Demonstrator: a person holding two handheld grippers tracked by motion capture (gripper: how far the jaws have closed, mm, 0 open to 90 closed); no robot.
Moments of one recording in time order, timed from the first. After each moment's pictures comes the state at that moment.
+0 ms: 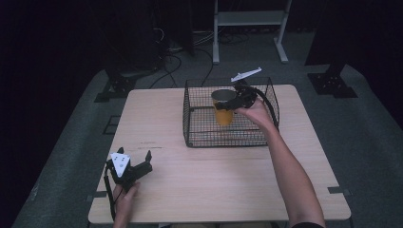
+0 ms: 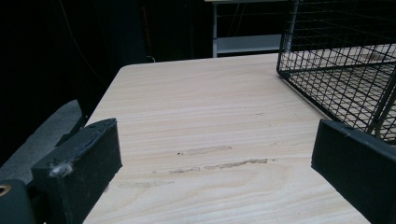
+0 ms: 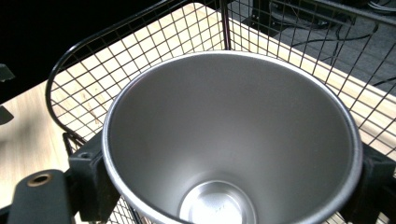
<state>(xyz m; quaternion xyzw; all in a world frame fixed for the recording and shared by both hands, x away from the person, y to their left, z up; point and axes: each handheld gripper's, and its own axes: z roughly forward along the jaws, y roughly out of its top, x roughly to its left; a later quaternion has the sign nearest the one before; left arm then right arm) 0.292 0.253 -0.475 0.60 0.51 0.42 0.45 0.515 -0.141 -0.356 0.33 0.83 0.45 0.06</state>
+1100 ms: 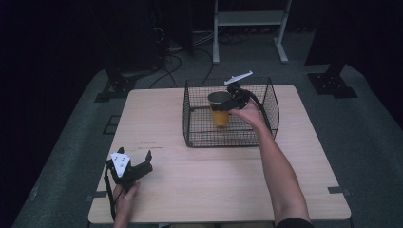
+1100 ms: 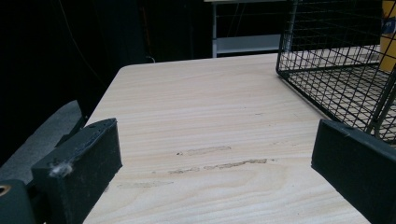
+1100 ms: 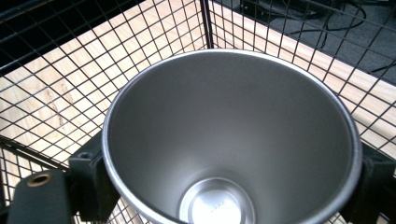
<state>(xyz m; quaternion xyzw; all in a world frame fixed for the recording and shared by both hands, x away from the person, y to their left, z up) 0.292 0.252 -0.475 0.60 0.51 0.42 0.45 0.536 -0.124 -0.383 0.34 0.84 0.43 0.08</state>
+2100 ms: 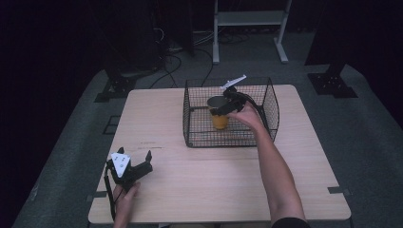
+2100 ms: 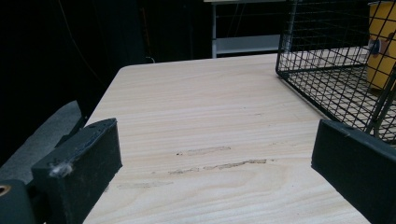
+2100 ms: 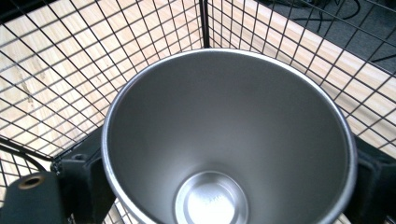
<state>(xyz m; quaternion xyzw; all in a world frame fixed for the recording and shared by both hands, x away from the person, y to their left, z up) 0.292 0.252 -0.475 0.60 0.51 0.42 0.45 0.539 -0.115 -0.400 0.33 0.86 0.39 0.10</state>
